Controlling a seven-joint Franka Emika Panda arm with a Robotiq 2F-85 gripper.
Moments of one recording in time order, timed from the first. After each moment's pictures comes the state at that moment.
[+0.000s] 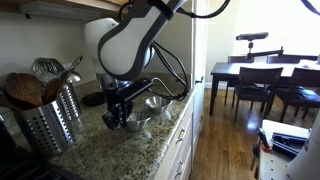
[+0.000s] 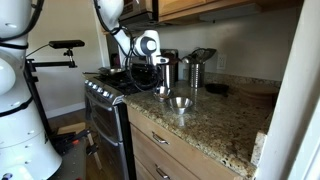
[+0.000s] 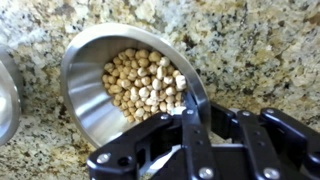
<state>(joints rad) 0.26 0.34 0.11 -2.03 -0.16 2.41 0.38</state>
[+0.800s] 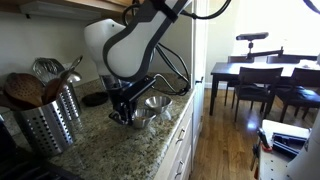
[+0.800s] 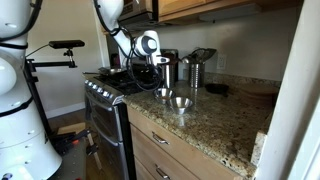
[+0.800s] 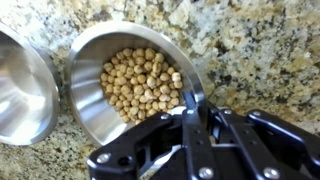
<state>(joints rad) 0.28 0.34 0.08 -2.03 -0.27 2.36 0.45</state>
